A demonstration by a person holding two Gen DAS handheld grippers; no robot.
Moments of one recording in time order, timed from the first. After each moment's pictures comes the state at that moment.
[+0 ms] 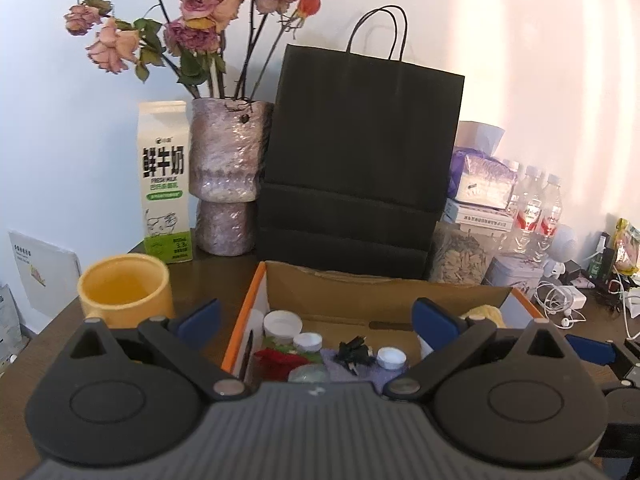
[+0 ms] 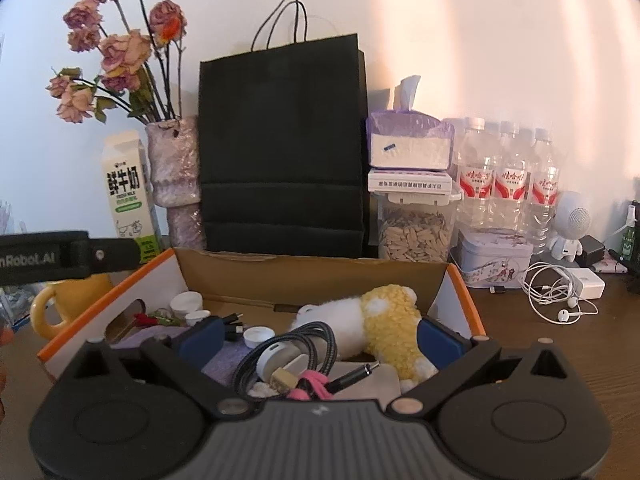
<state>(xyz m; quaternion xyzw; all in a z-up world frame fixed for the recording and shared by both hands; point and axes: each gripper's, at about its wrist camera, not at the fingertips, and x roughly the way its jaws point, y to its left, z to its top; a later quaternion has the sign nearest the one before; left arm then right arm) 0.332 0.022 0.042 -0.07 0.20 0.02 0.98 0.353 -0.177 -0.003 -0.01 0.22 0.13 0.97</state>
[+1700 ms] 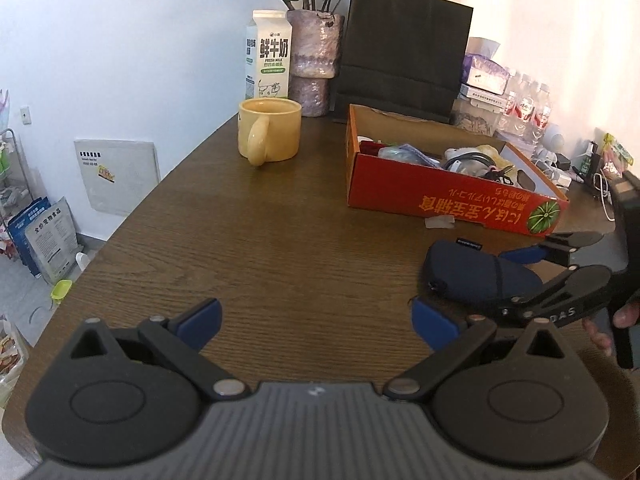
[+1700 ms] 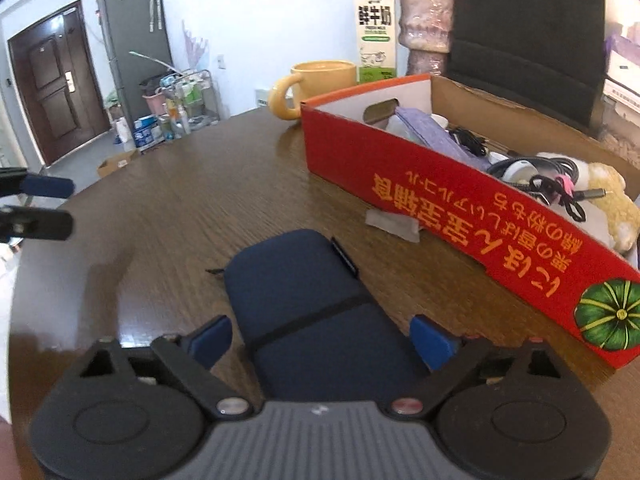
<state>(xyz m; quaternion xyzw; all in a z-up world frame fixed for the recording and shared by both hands) 0.086 0.088 0.016 -0.06 0.33 0.04 0.94 0.237 -0.149 -0.051 -0.14 0.36 0.41 0.83</state>
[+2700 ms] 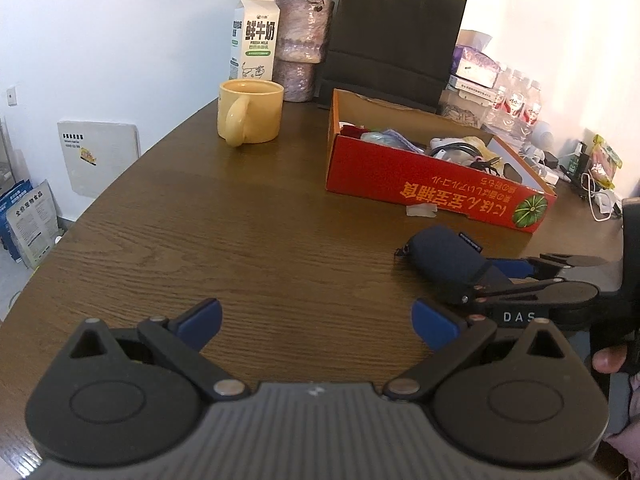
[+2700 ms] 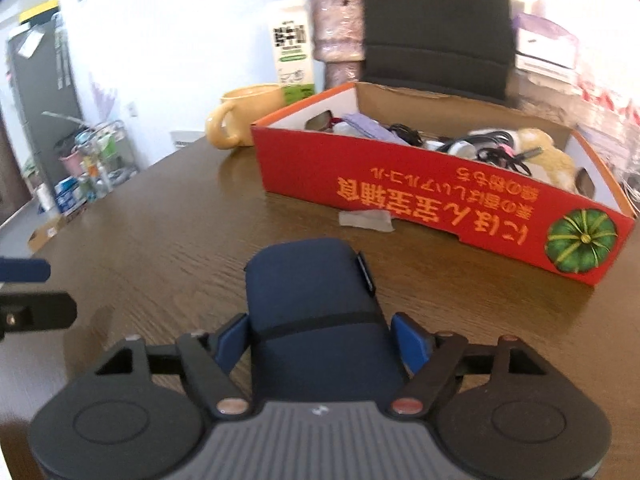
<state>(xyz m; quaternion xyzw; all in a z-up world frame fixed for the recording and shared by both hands) 0.096 0.080 0.001 -0.09 0.34 0.02 0.93 0.209 -0.130 -0.054 -0.07 0.35 0.29 0.89</state>
